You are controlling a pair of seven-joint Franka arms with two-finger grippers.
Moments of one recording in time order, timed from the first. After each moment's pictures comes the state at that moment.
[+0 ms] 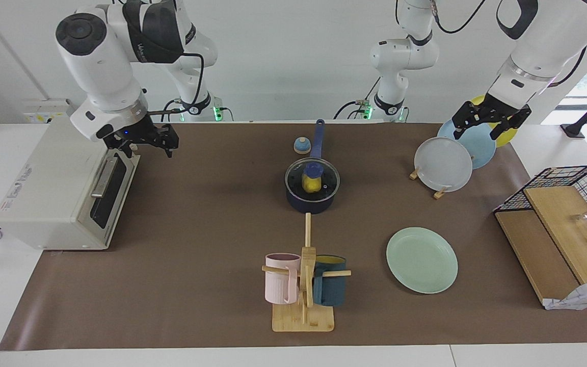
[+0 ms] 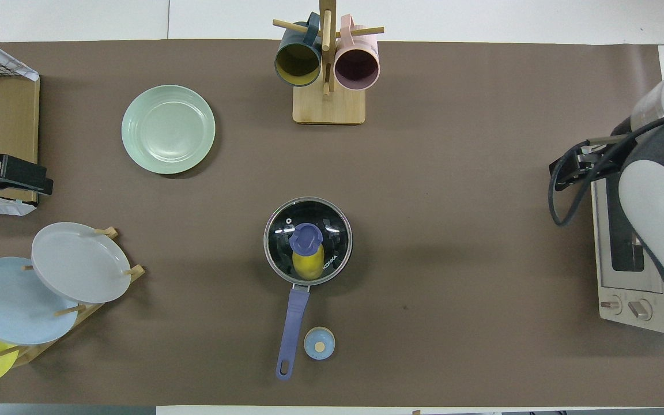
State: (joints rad) left arm -0.04 -0.02 -0.02 -1.58 -0.03 1.52 0.03; right arm 0.02 0.08 0.05 -1.56 -0.06 1.49 0.02
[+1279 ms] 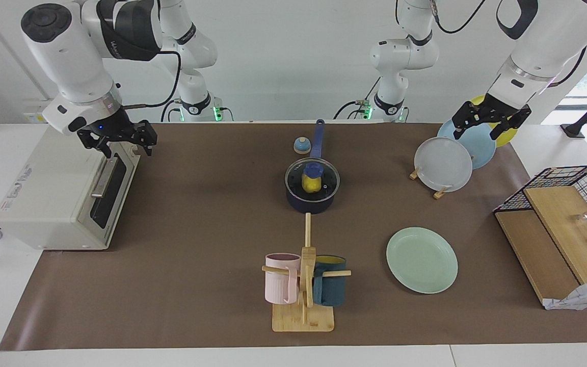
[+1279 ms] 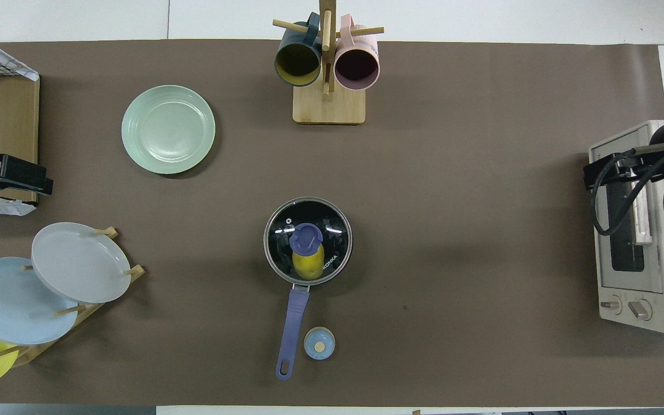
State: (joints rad) left arm -0.04 -0.02 -0.02 -1.58 -0.03 1.52 0.03; right arm 0.00 0.04 0.00 -1.63 -0.06 1.58 -0.08
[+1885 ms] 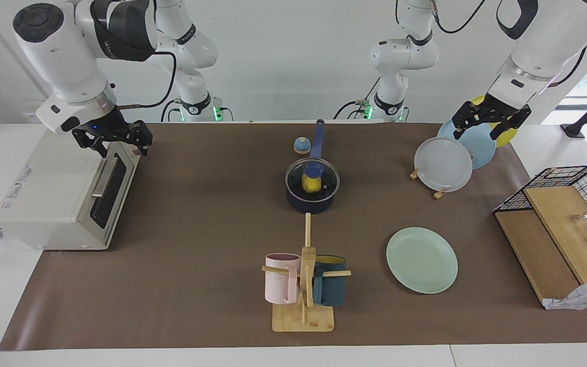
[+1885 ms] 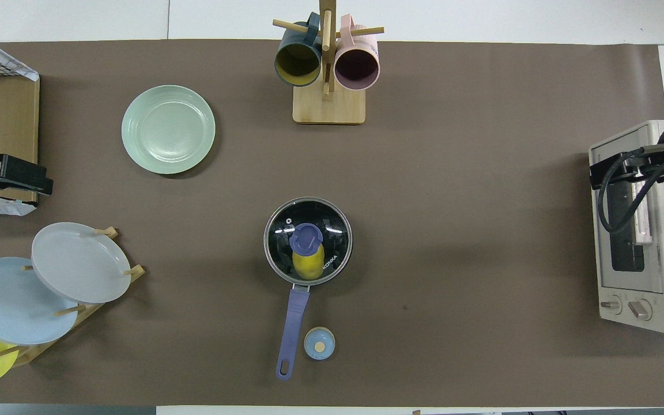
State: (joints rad) left arm -0.04 -0.02 -0.02 -1.58 -0.03 1.52 0.03; right arm -0.01 0.03 0.00 -1.63 -0.06 1.58 -0.08
